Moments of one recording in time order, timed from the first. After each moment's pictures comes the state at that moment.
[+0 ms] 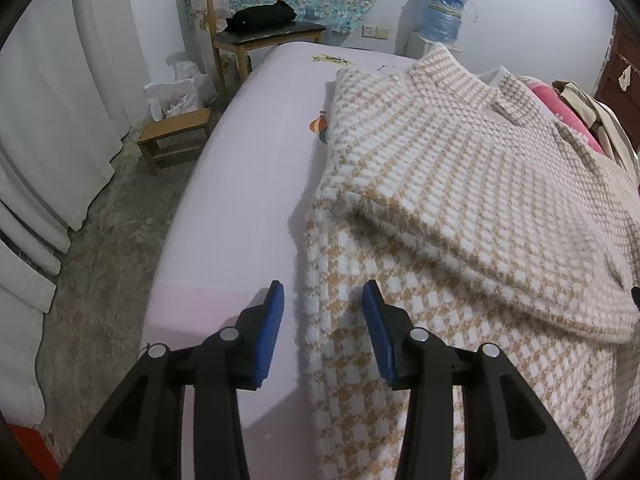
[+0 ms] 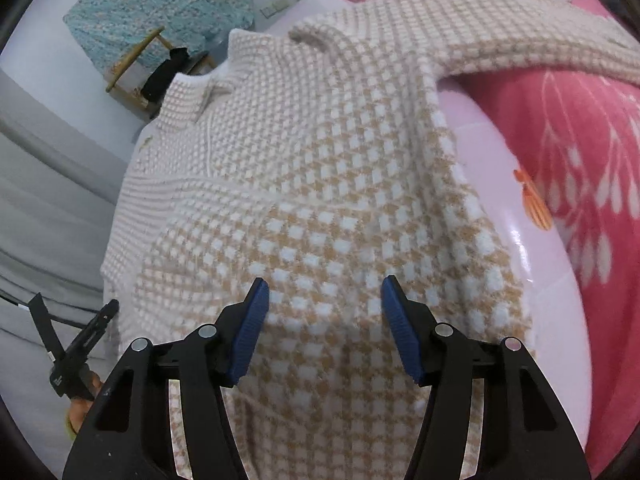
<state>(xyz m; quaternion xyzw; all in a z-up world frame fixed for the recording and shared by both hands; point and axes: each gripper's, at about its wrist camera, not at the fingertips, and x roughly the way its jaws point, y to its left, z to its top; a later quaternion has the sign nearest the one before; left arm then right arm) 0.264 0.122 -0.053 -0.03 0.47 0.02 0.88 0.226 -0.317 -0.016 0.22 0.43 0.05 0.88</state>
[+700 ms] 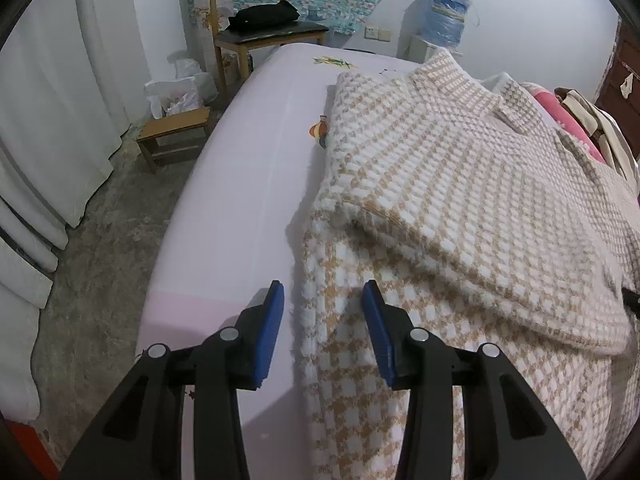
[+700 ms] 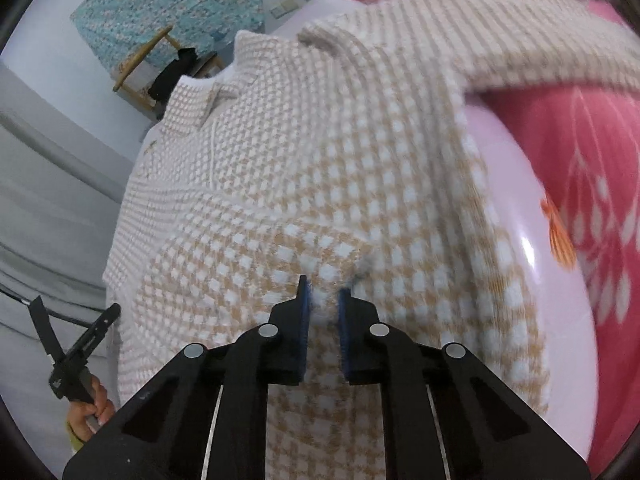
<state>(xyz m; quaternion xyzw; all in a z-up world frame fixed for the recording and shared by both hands) 0.272 0.123 -0.053 -0.04 0.47 0.03 0.88 0.257 -0.313 -0.012 0.20 0.42 0.06 0.88</state>
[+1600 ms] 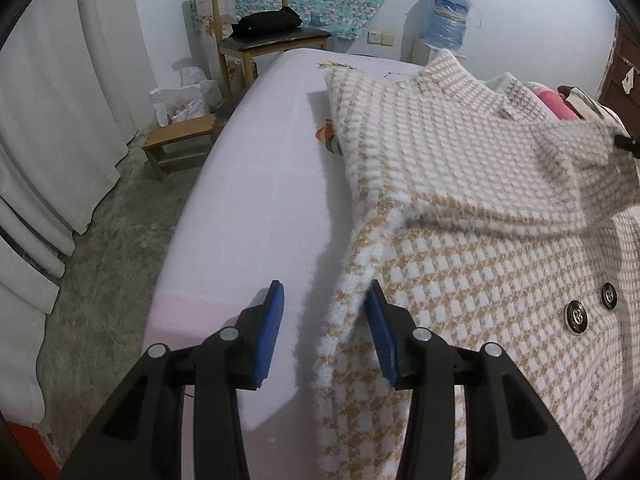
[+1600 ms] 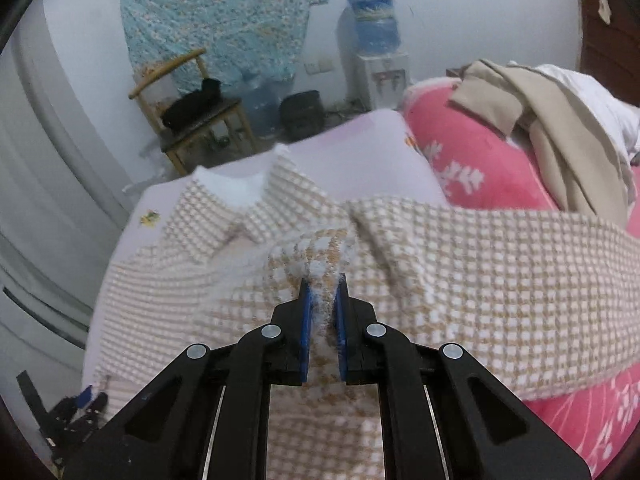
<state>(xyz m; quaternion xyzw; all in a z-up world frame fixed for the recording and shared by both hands) 0.270 0.121 -0.056 -0.02 0.46 0.04 0.89 0.370 -0.294 0.100 0.09 0.33 0.05 0.94</state>
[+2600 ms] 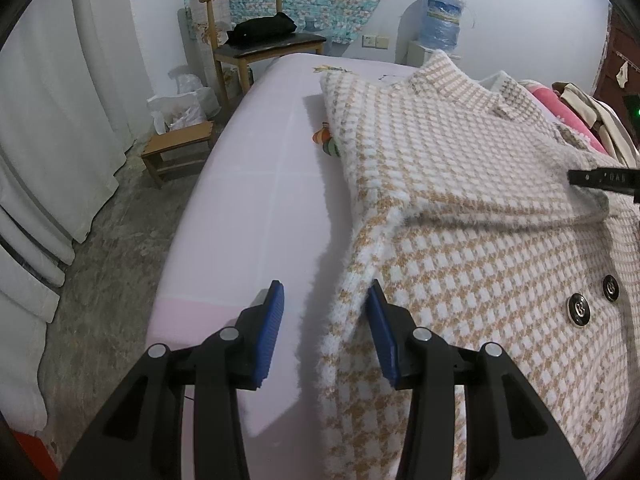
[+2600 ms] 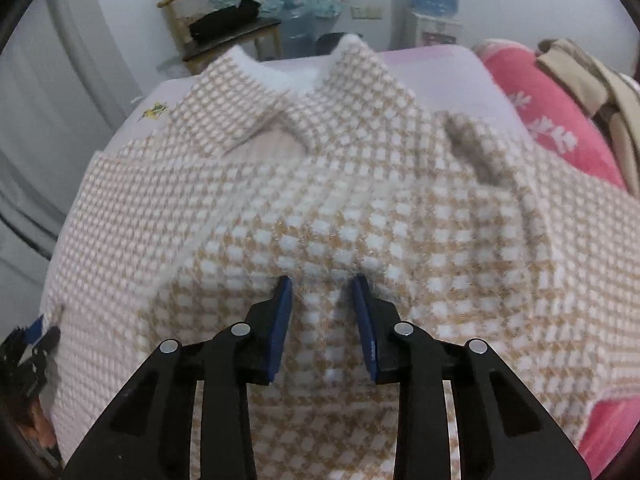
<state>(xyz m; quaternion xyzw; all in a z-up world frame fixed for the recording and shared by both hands) 0.266 0.121 -0.056 -0.02 0.45 0.03 0.89 0.391 -0.223 0.035 -0.02 0.40 0.08 0.91</state>
